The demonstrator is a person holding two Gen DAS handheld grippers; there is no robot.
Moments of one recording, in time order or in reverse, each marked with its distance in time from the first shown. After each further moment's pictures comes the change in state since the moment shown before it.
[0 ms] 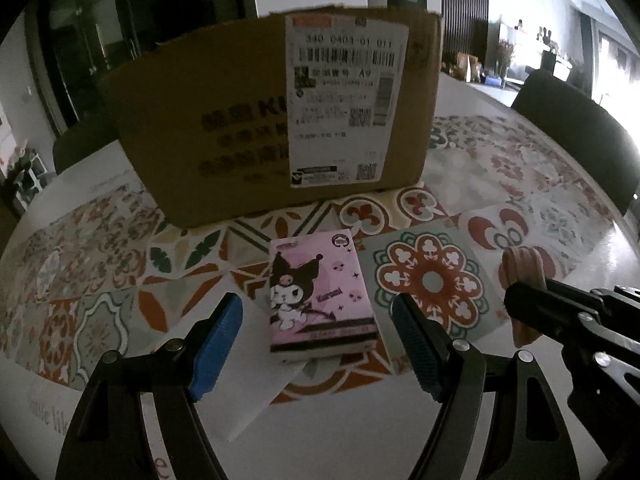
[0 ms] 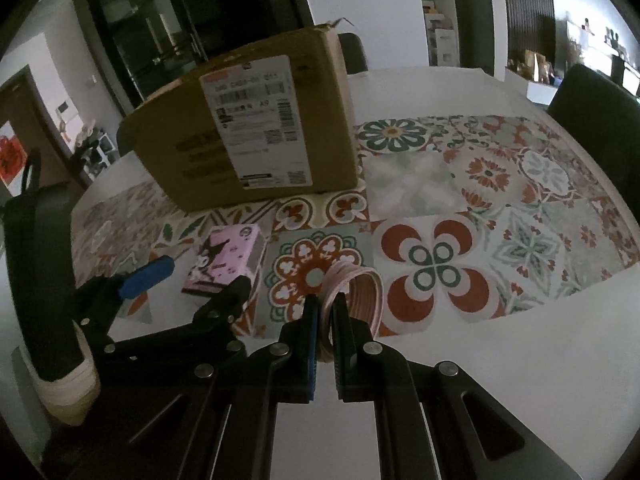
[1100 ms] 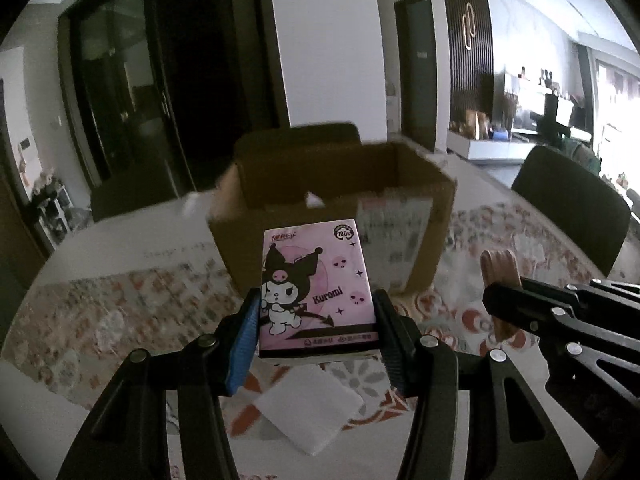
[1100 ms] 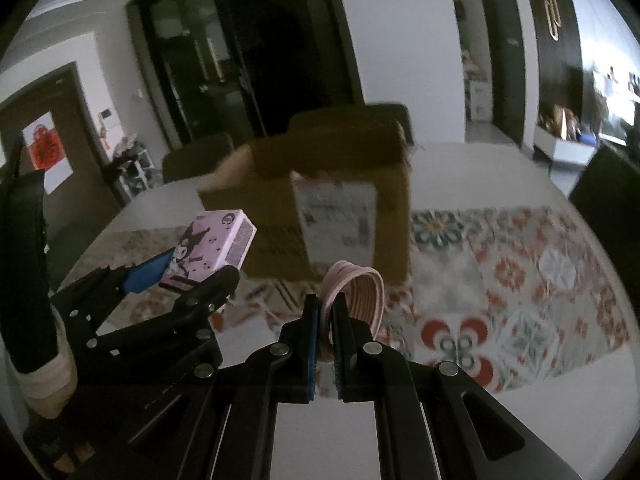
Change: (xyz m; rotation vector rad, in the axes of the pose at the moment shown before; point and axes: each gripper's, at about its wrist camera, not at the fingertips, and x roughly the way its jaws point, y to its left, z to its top) left arm -0.110 0.046 0.047 -0.031 -0.242 0.050; right arm -0.068 0.051 0.052 -0.133 -0.179 0.090
